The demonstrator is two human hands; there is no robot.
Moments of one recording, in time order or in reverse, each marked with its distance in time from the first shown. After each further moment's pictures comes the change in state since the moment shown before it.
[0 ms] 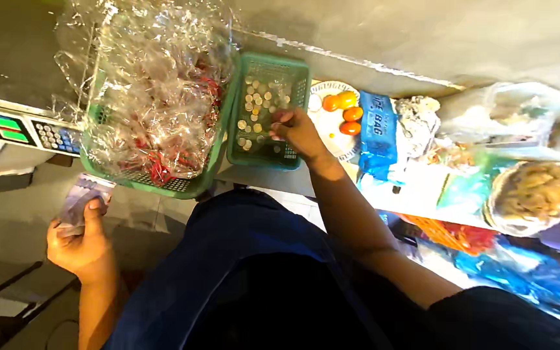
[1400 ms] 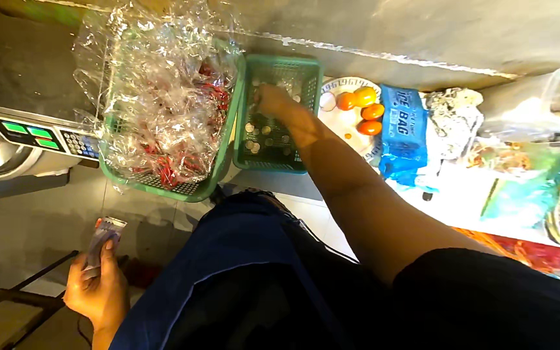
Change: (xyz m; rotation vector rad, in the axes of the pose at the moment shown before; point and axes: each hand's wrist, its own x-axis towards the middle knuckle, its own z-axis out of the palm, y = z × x) left_hand -0.052 0.030 -0.037 0.326 0.005 0.069; right_hand 0.112 -0.050 0.038 -0.782 -0.279 -0.045
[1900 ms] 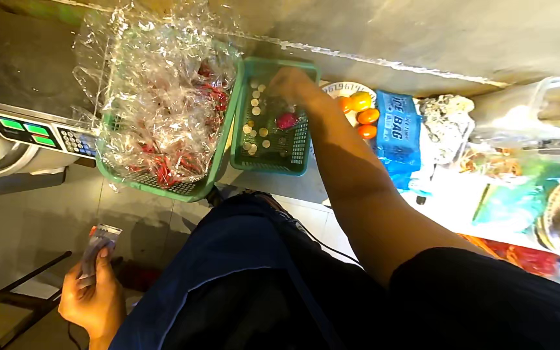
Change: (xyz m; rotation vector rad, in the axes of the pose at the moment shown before) left_hand -0.017 0.007 -0.005 0.060 0.041 -0.030; right_hand -0.017 0.031 -0.045 0.350 0.137 0.014
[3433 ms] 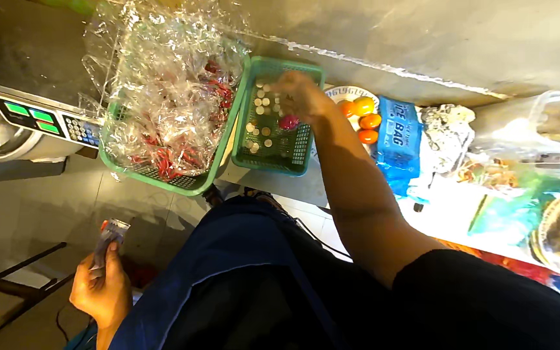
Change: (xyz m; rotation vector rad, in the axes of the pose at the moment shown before) left_hand -0.024 0.005 0.002 0.087 0.022 -0.011; right_hand -0.033 0.008 0.011 0.565 -0.118 -0.165
